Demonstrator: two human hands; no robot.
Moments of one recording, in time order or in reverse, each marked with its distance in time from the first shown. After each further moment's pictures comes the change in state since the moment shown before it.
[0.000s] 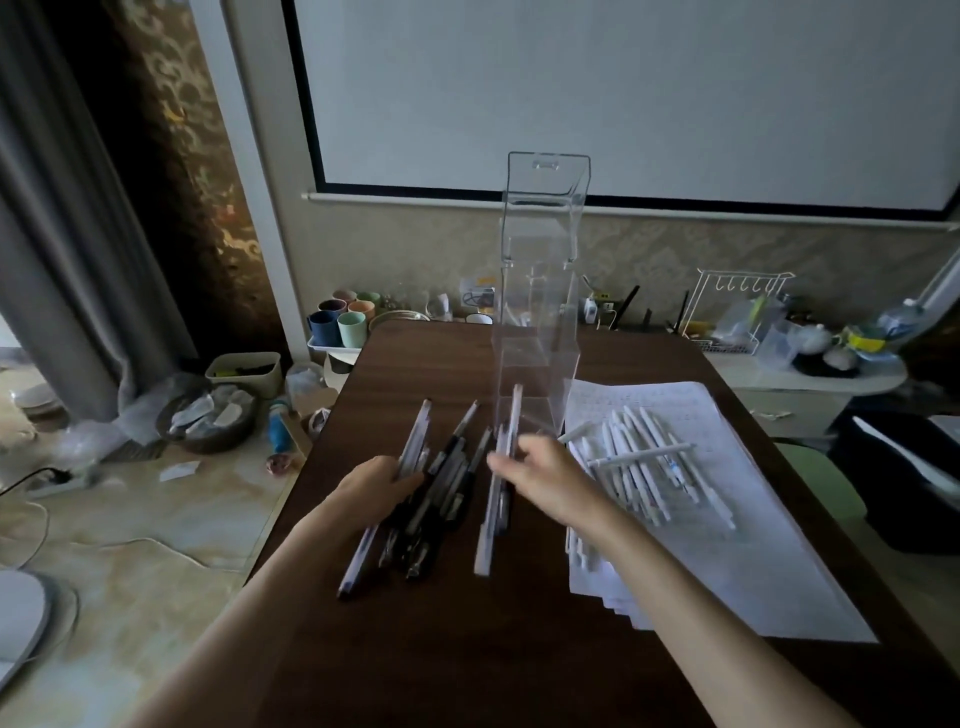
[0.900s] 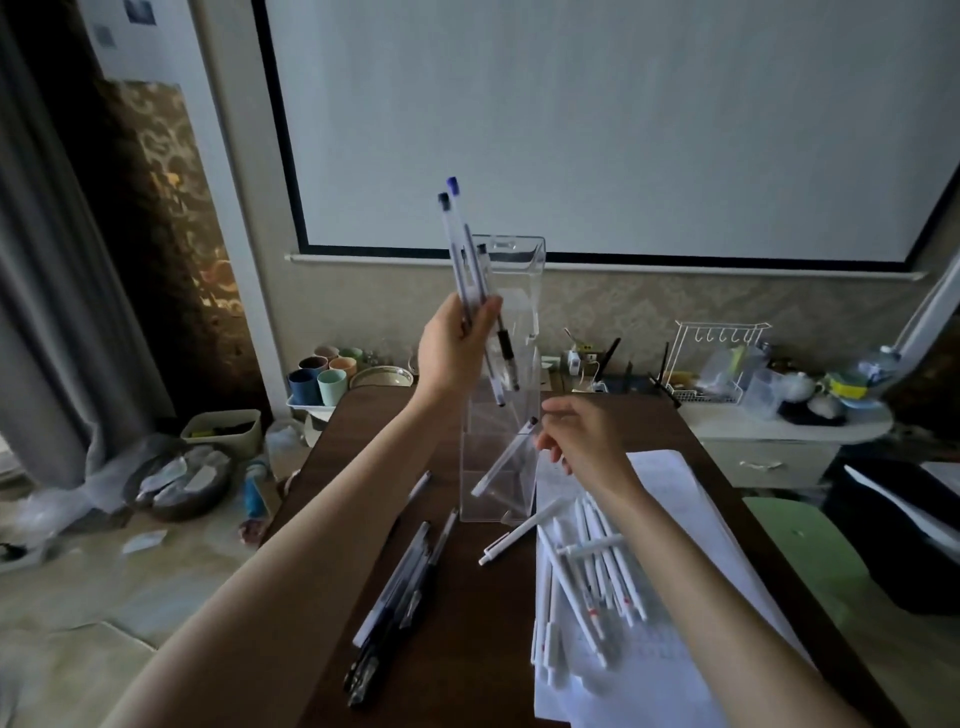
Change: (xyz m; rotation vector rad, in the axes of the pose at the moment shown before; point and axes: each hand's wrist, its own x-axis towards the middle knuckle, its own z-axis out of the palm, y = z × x) left_hand 0.063 0.210 -0.071 -0.613 0.669 0.597; right_hand 0.055 -0.006 -0.099 0.274 0.412 -0.104
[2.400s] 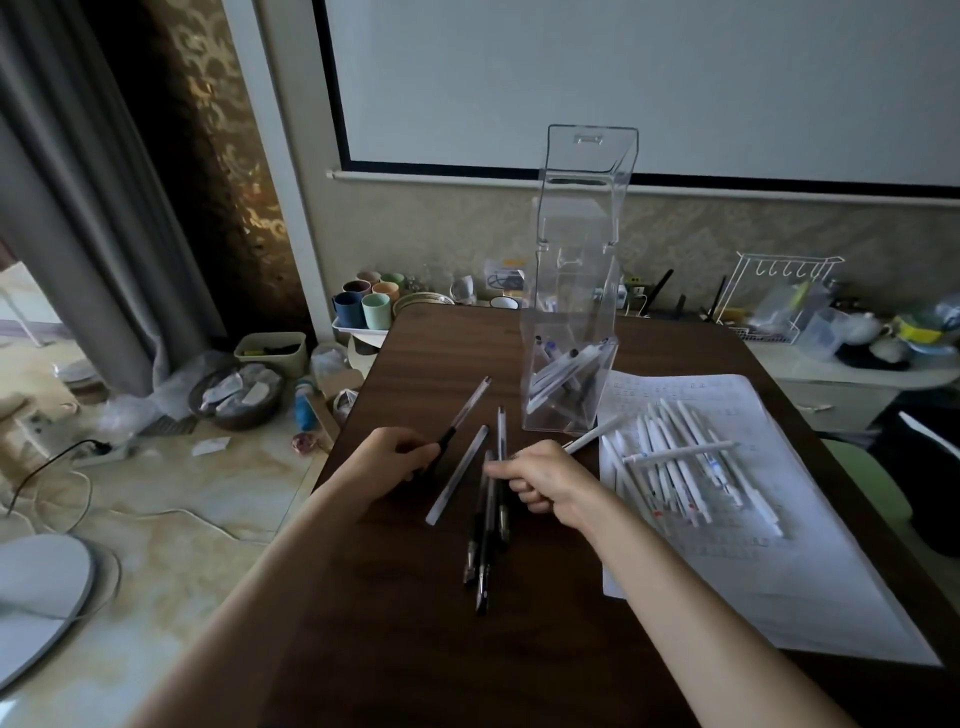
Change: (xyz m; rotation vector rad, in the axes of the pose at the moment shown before) left_hand -0.145 -0.113 -0.136 0.358 -0.499 -0.561; right_hand -0.066 0.048 0.109 0.019 -0.409 0.561
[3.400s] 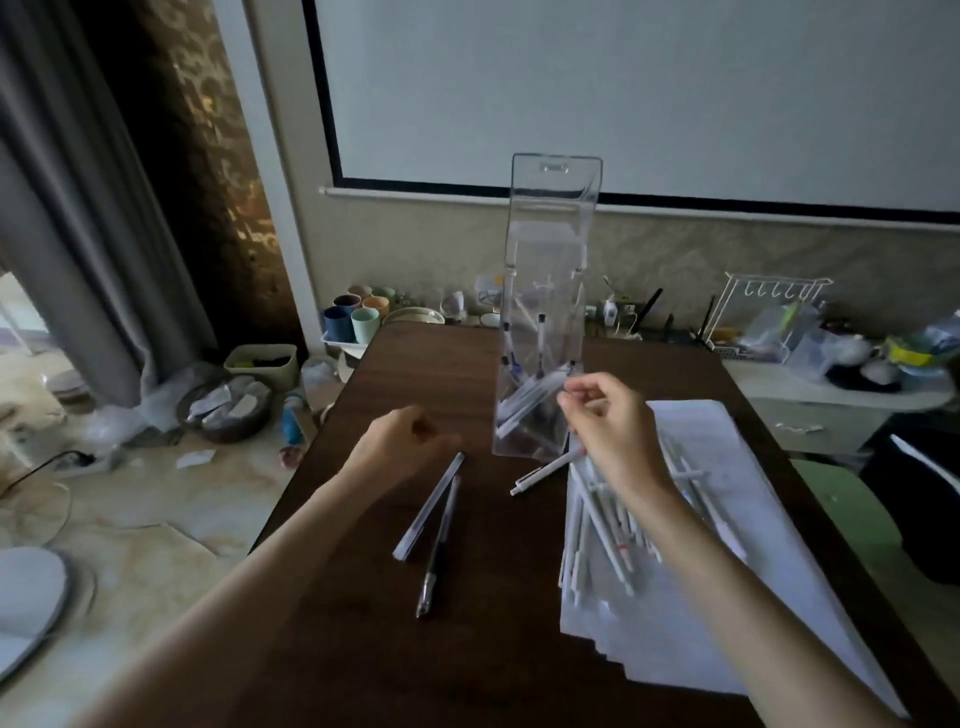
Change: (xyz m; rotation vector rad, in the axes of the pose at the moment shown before) left_hand 0.022 0.057 0.017 0.251 0.156 0.040; right_hand -0.028 -0.030 -0.087 -0.192 0.541 -0.675
